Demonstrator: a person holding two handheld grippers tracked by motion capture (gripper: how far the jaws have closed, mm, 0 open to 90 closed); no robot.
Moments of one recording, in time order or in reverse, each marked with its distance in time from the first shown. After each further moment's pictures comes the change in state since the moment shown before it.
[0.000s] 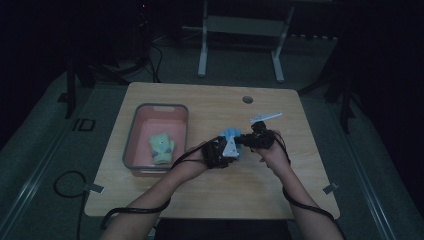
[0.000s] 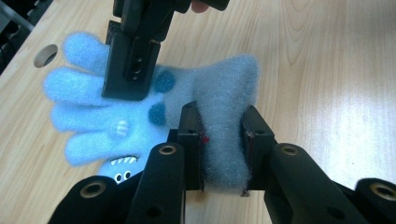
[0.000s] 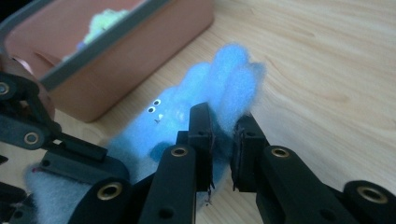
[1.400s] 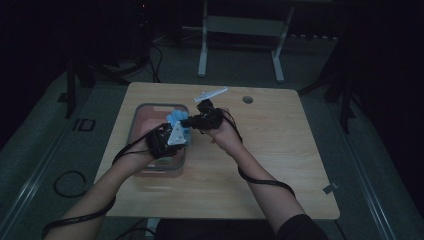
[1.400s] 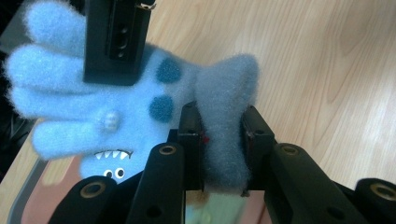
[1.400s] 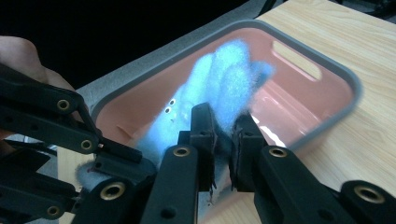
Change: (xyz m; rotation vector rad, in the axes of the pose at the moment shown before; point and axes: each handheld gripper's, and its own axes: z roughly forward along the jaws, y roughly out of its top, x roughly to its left) left arm 0.039 -0.081 -0.115 0.153 0.180 -0.066; right arm 0.100 0.112 0.079 -0.028 0.168 -0.150
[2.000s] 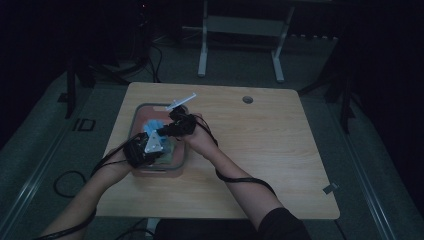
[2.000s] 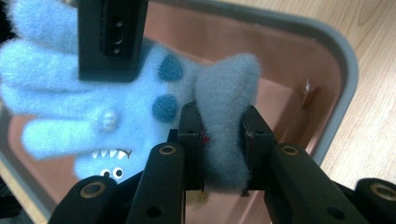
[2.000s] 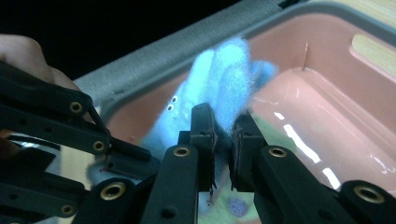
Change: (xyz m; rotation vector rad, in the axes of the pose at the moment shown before) left arm 0.000 -0.065 0.001 0.065 0.004 -0.094; right arm 0.024 0.006 0.074 0.079 0.071 -0.031
